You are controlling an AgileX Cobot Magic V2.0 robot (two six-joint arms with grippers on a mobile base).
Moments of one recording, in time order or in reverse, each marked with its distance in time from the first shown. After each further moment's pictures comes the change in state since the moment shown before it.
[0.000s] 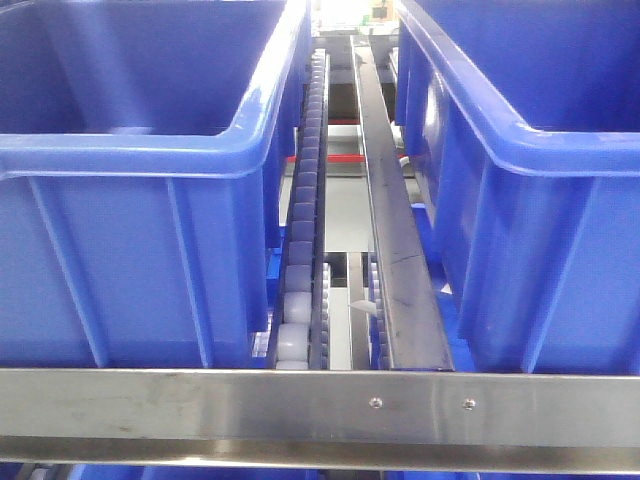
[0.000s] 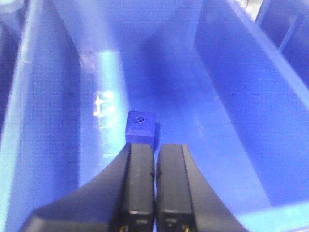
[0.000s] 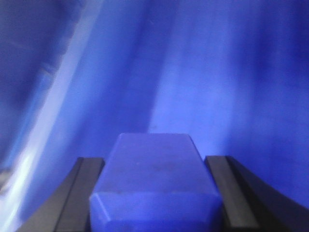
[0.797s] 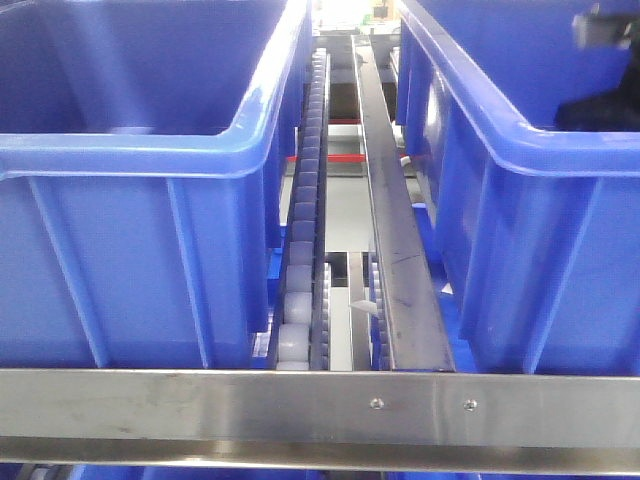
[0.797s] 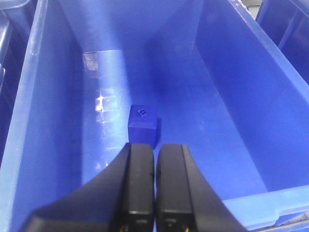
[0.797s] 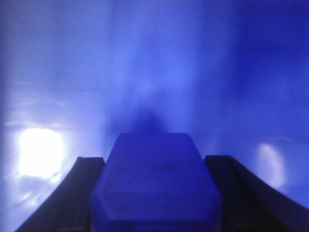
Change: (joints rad) left arm 0.000 -0.035 0.016 -0.002 0.022 0.002; right arm -0.178 0.725 -0.204 -0.016 -0.155 -0.045
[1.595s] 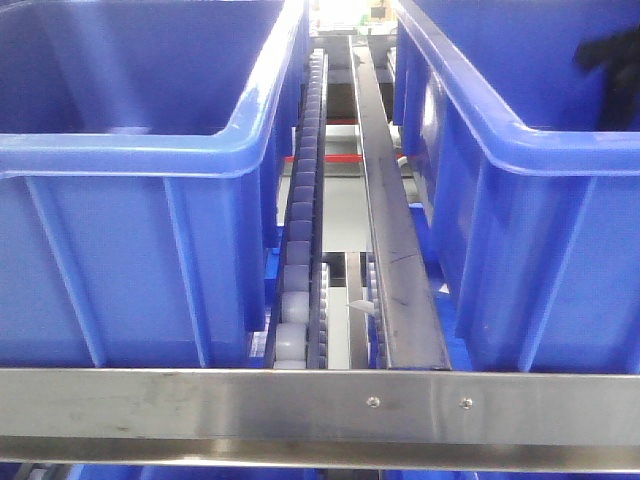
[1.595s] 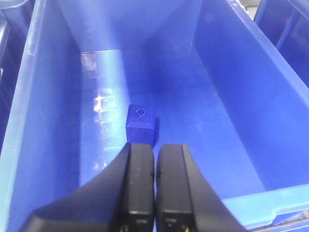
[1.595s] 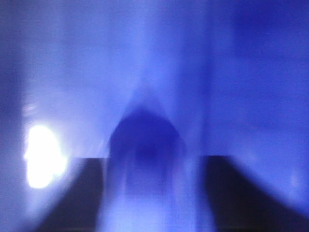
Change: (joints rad) left arm 0.000 0.000 0.000 0.000 0.000 0.000; right arm 0.000 -0.178 -0.044 -0.017 0.149 -0.003
